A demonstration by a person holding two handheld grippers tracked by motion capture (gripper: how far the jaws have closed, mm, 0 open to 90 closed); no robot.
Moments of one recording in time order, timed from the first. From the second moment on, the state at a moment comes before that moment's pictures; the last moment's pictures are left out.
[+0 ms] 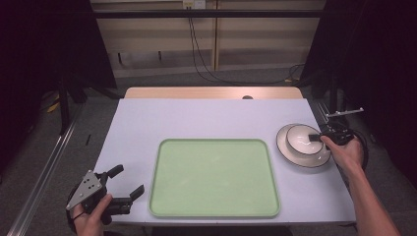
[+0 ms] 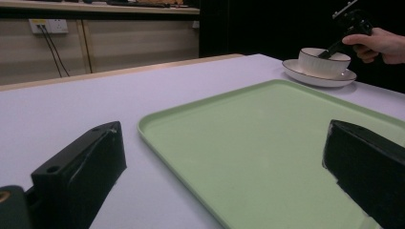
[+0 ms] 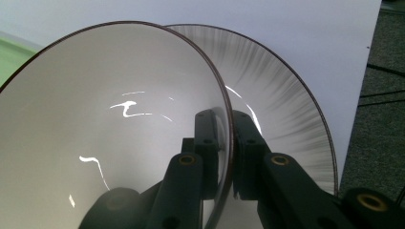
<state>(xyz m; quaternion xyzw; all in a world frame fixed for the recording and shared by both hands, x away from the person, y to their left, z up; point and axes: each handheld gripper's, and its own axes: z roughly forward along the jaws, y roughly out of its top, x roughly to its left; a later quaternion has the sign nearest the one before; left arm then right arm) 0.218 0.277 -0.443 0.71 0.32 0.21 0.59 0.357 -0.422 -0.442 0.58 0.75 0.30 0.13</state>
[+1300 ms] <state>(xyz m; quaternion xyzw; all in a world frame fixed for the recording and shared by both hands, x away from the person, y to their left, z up) 0.219 0.275 -0.444 0.71 0.32 0.21 0.59 0.351 -0.428 -0.434 0.58 0.73 0.34 0.12</state>
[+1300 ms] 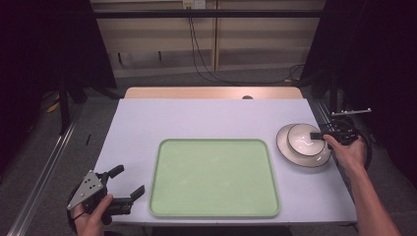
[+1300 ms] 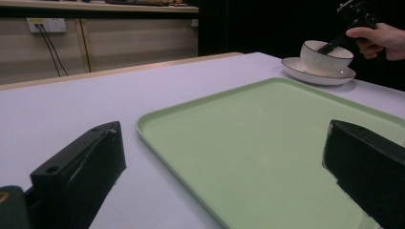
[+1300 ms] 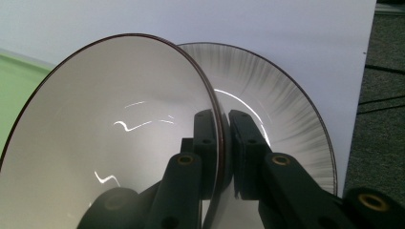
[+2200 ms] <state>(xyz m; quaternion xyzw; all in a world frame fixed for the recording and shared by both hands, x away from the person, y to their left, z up) 0.219 0.279 -0.443 0.72 0.31 0.21 0.59 0.347 -0.414 -0.414 0.56 0.72 0.39 0.10</state>
